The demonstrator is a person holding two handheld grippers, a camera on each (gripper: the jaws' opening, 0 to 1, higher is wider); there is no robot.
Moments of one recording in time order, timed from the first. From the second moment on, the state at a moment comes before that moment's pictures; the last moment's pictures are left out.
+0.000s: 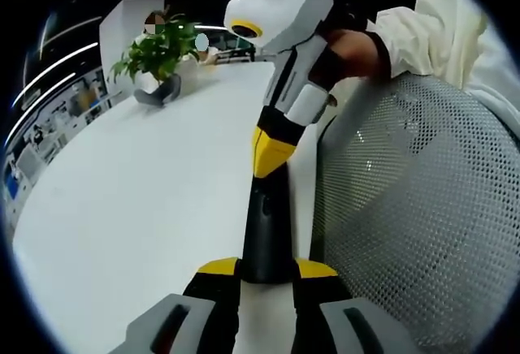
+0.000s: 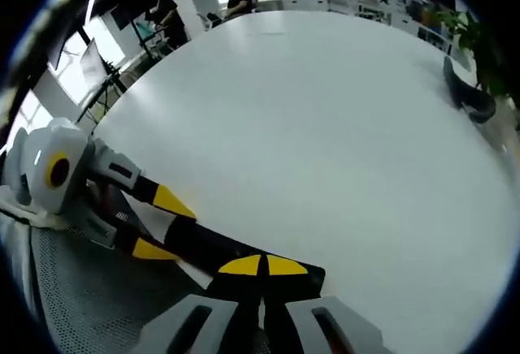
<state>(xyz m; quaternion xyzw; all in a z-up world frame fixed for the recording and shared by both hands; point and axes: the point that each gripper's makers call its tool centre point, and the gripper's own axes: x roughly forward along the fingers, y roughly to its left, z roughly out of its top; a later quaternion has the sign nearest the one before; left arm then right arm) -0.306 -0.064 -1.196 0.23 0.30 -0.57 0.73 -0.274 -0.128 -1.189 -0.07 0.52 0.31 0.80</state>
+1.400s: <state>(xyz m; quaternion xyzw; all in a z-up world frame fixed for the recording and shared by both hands) -0.306 -0.064 -1.197 0.23 0.30 -0.57 0.73 -0.283 -0.126 -1.189 -0.04 0.54 0.32 0.78</state>
